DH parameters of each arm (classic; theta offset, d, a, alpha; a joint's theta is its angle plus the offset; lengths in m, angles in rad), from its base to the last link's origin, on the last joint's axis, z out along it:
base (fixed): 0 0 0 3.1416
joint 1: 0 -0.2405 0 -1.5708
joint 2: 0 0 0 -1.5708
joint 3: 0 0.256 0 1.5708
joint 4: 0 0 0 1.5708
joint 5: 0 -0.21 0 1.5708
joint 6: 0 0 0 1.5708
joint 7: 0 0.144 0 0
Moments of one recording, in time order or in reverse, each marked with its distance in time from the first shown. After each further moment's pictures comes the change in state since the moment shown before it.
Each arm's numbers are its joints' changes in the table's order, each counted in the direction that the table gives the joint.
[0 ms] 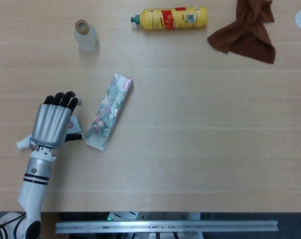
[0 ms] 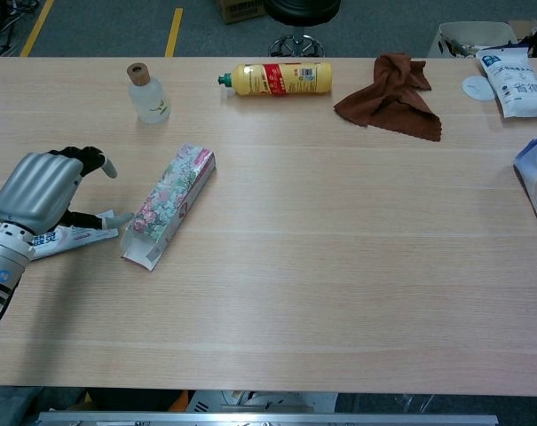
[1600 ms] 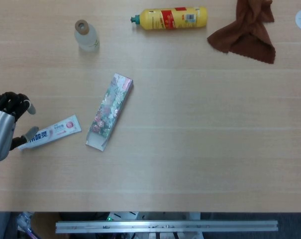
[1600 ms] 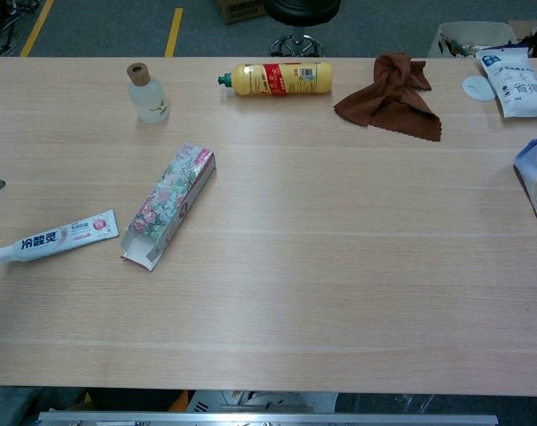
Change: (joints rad) left arm -0.089 -0.419 0.052 0.252 -0.210 0.261 -0.244; right arm 0.228 -0.208 -0.108 0.428 0.206 0.341 -0.419
